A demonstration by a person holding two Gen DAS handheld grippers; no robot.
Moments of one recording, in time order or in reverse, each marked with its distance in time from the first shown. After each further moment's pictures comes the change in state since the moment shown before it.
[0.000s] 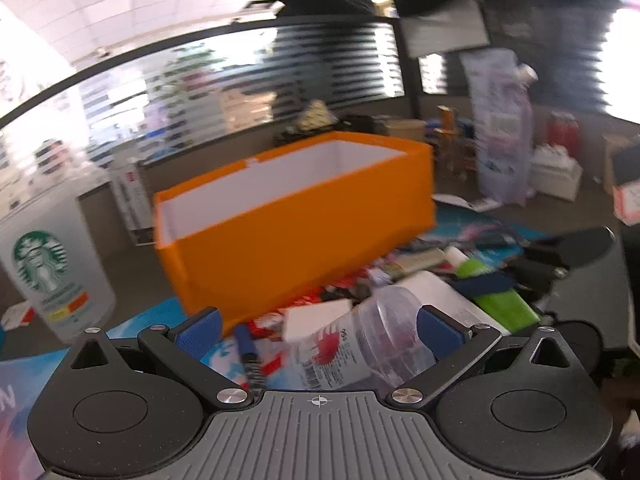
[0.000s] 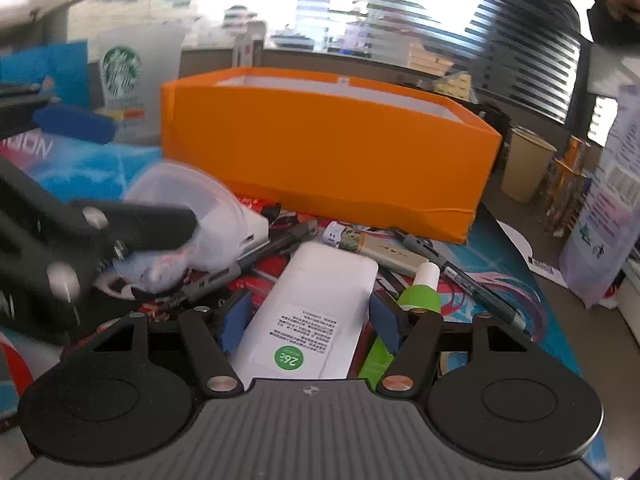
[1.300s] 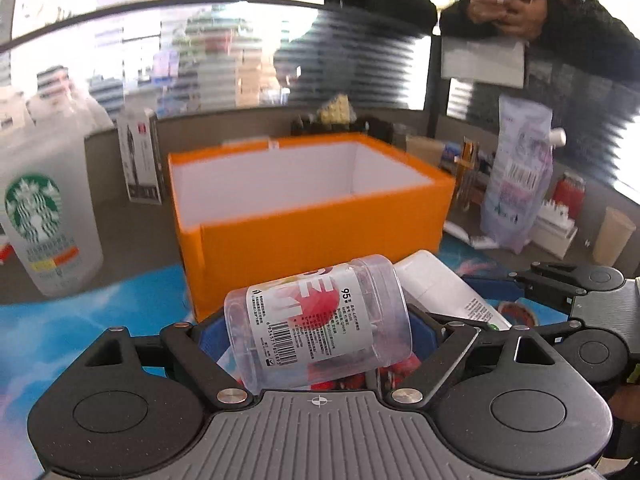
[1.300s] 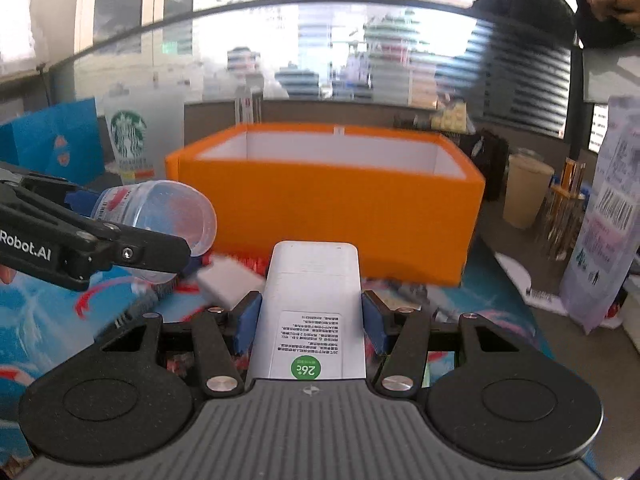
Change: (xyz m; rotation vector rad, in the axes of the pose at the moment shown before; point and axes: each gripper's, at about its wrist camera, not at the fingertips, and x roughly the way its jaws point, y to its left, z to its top) left arm -0.004 0.052 0.022 -0.242 0.043 -0.076; right arm -0.026 -0.021 0.021 0.071 -0.129 0.067
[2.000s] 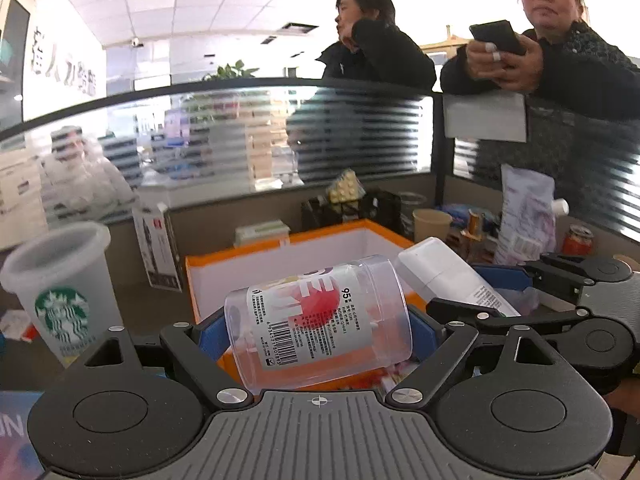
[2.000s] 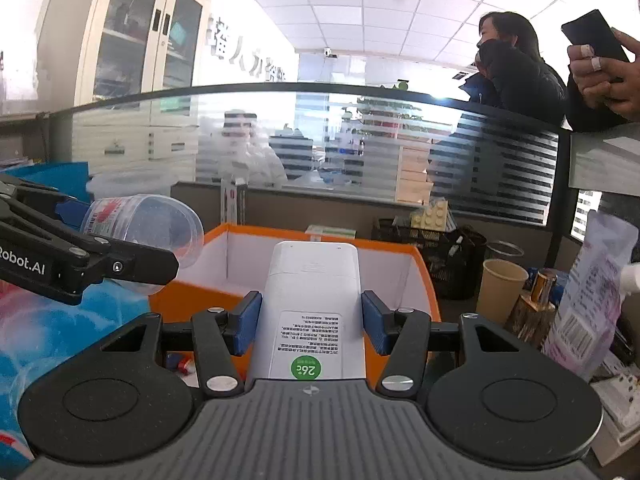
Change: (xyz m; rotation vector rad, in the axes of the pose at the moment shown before) left arm -0.020 -0.016 0.057 0.059 -0.149 0.076; right arm -0.019 -0.022 0.065 -0.049 -0.193 -0.030
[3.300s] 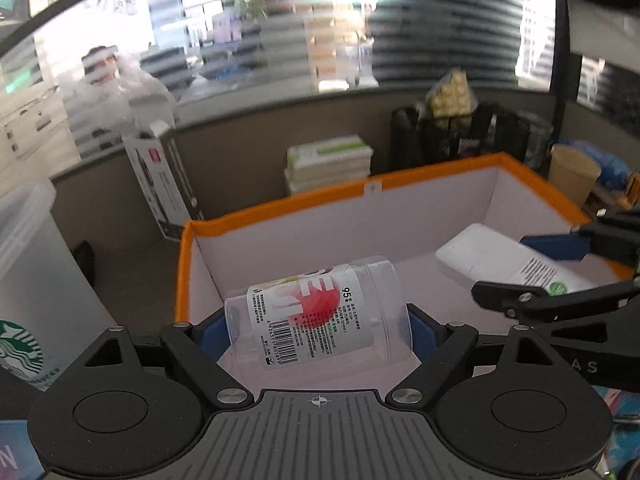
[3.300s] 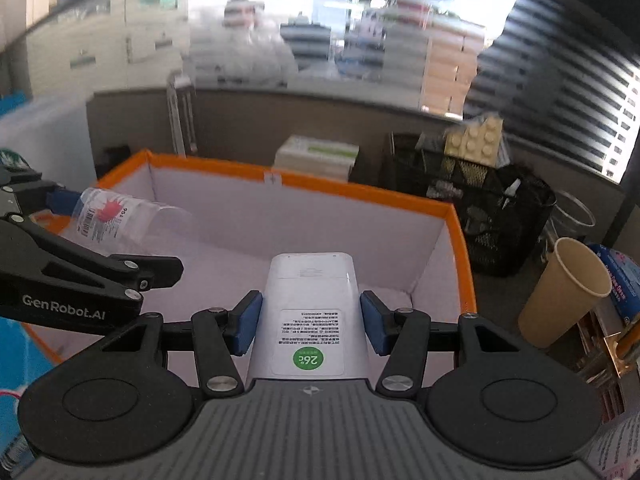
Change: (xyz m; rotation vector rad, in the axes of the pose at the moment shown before) left arm 0.194 0.038 0.016 -0.046 0.343 0.202; right arm 0.194 -0.052 0.027 -0.038 0.394 0.056
